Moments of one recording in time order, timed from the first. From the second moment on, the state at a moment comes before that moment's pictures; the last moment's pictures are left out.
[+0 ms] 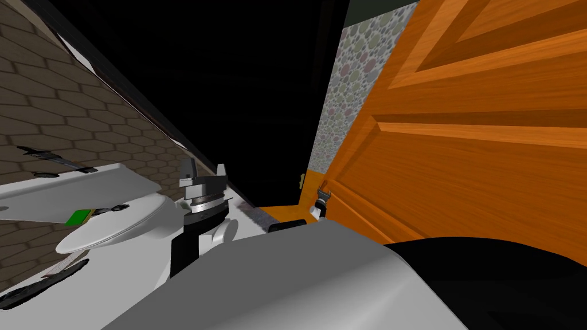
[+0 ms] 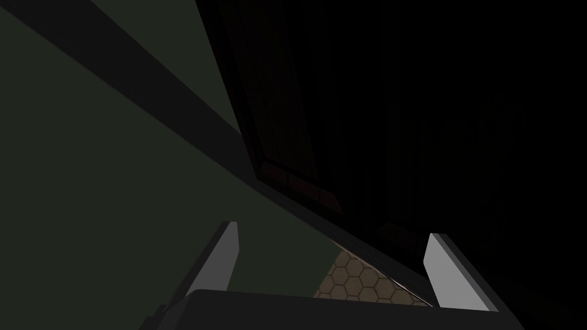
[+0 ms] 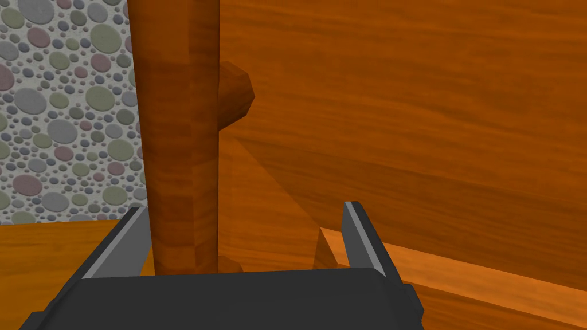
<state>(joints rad) -0.12 -0.04 -0.18 -0.69 -0.73 -1.05 -1.02</state>
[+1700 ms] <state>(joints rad) -0.15 -0.05 -0.23 -0.68 -0.77 -1.06 -1.00</state>
